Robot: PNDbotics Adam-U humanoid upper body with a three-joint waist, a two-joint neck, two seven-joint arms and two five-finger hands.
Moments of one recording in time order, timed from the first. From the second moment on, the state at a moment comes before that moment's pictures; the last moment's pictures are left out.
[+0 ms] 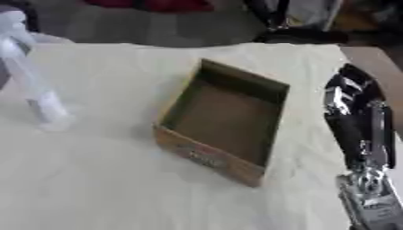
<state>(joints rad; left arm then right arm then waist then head) -0.05 0.39 0.19 -1.98 0.15 -0.19 0.19 -0.05 -0.33 -0.08 -1.99 -0.02 -0.01 -0.44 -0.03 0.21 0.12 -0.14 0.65</state>
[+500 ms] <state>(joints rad) -0.06 0.43 0.18 -1.98 0.14 -0.19 0.19 -0.05 -0.33 -0.07 -1.99 -0.02 -0.02 -0.44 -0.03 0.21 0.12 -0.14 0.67</state>
